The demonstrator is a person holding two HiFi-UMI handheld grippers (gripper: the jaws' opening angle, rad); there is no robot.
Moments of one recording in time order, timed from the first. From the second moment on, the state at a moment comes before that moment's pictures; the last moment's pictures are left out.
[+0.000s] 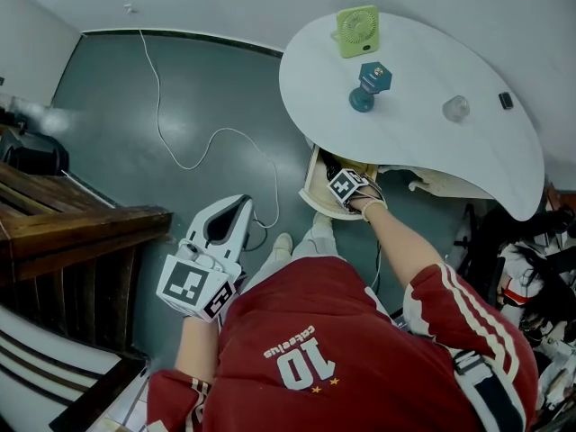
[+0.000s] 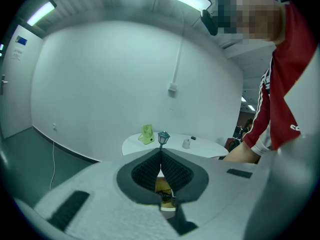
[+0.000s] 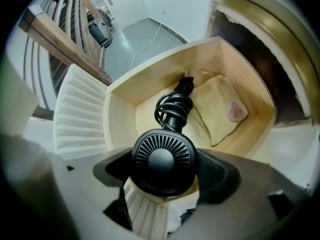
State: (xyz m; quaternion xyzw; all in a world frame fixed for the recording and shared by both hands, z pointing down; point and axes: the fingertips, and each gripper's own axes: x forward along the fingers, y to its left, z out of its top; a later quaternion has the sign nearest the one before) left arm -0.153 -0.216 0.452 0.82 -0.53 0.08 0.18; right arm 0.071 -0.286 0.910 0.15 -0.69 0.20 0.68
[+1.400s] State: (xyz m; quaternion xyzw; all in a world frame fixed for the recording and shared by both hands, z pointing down) left arm -0.147 -0.183 0.415 0.92 -0.37 0.03 0.10; right arm 0.065 -0.219 0.581 0.51 -0.80 0.18 0.25
